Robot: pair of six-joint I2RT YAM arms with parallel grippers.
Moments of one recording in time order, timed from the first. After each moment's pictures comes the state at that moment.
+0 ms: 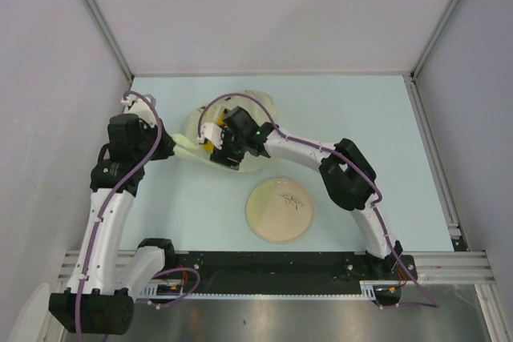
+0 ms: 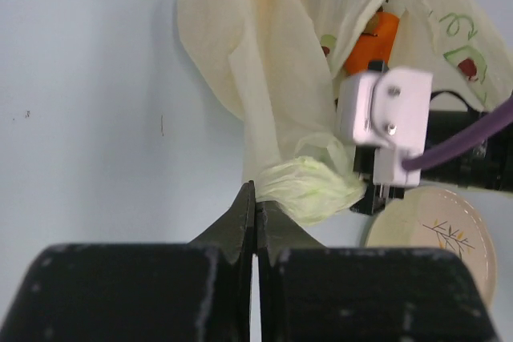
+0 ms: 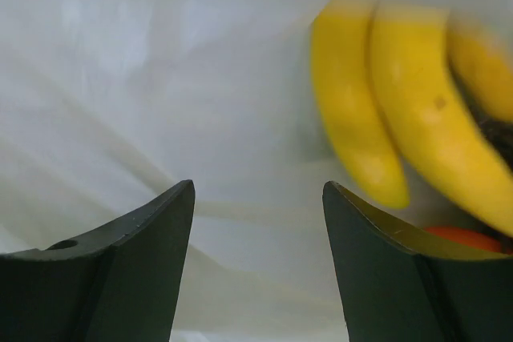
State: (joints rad) left arm -0.03 0.90 1.00 -0.65 0.13 -0.20; right arm 0.88 2.19 1.80 -0.36 -0.29 -0.50
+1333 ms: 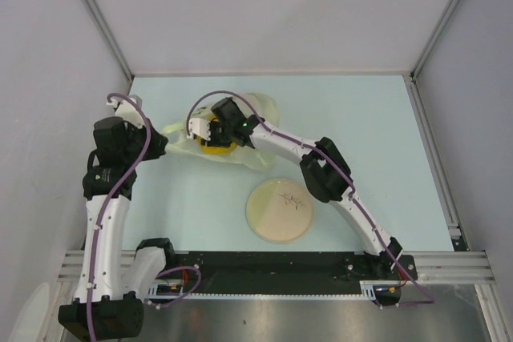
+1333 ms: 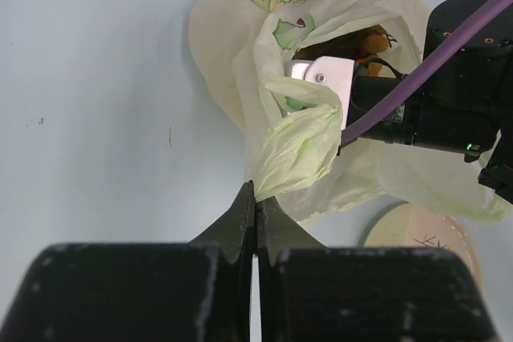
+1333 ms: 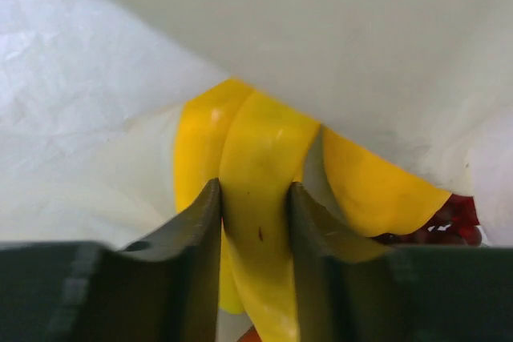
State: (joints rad) left arm 0.10 0.86 1.00 -0.64 0.24 -0.20; right arm 0.87 2.47 2.16 -0.39 -0.26 -0.78
